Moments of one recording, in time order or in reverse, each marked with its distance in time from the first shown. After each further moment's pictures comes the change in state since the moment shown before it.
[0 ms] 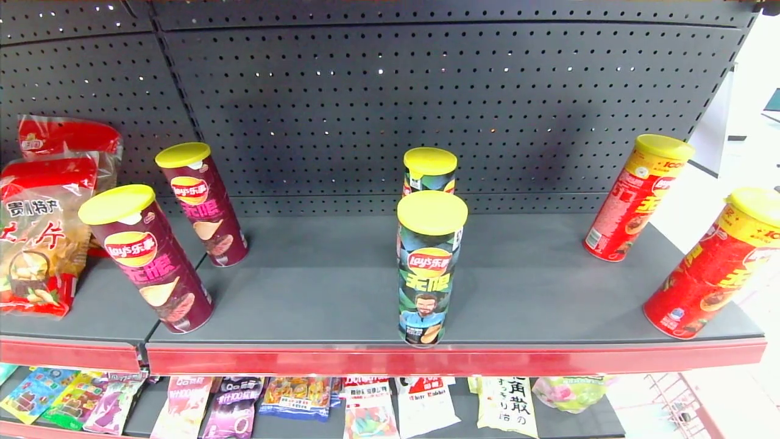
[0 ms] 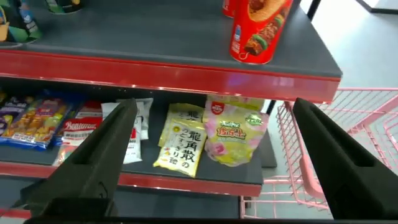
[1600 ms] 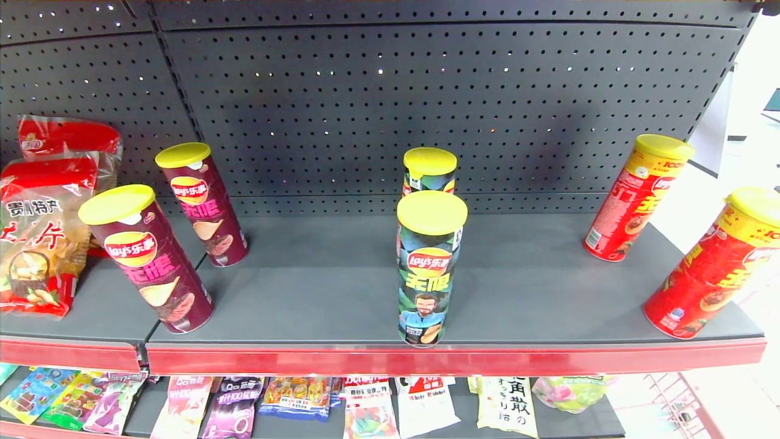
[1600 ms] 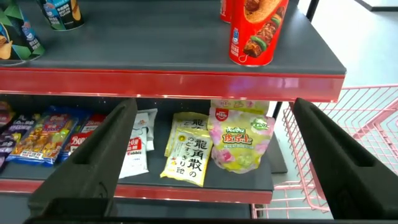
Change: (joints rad) left arm 0.219 -0.101 0.091 0.039 -0.058 0.018; right arm -0.005 -0.022 0.066 -0.090 0.030 0.060
